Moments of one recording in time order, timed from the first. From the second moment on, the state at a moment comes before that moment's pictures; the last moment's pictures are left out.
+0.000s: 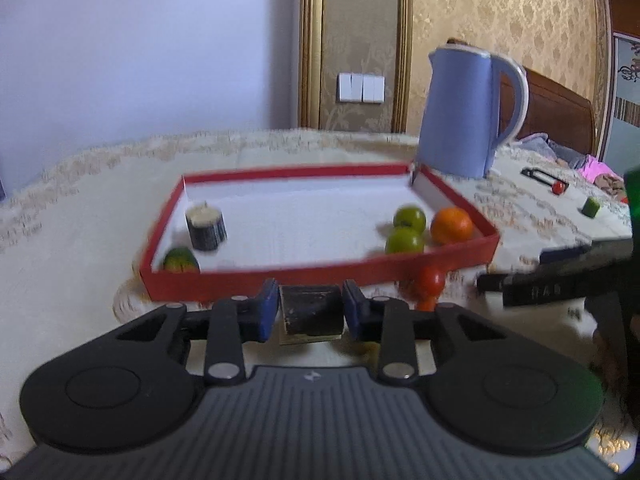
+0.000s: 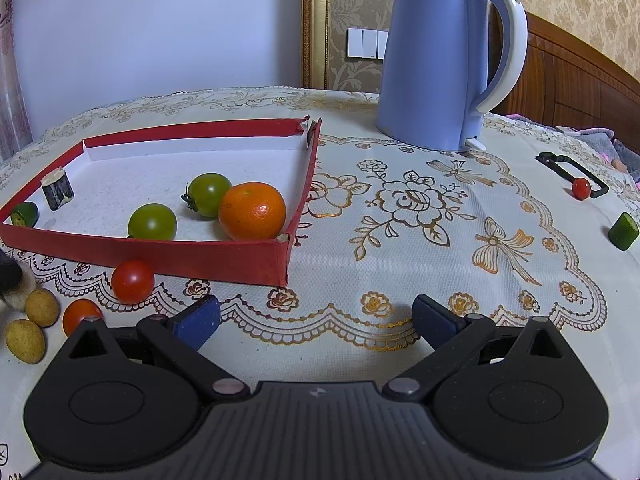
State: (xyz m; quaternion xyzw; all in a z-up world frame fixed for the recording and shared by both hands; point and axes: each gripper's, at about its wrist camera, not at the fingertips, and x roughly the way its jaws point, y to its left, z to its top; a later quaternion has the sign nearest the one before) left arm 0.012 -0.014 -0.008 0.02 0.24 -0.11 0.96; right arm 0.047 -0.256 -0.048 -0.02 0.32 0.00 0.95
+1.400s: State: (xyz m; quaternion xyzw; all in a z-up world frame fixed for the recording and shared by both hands) left arm 0.072 0.011 -0.010 0.02 0.23 -0.03 0.97; right arm 0.048 -0.257 -0.048 -0.02 0.32 0.01 0.95
